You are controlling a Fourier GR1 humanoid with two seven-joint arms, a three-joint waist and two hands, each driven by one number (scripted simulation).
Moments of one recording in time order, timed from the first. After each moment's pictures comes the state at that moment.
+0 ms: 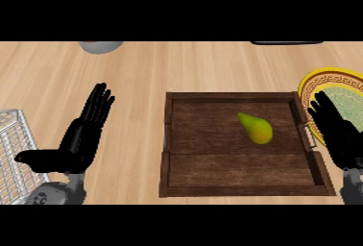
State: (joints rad) left arm -0.12 0.26 -0.23 -1.60 0.29 0.17 -0.10; right arm -0.09 -0.48 0.06 -1.42 -0.41 -0.11 0.09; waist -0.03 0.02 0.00
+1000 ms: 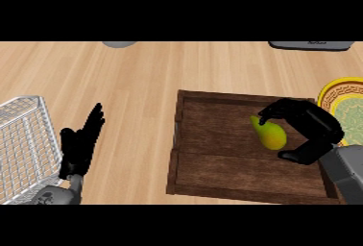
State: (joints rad) left arm -0.09 0.30 -0.24 -1.40 0.17 0.30 0.11; right arm -0.35 -0.50 0.20 -1.20 -0.54 0.69 -0.21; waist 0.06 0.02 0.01
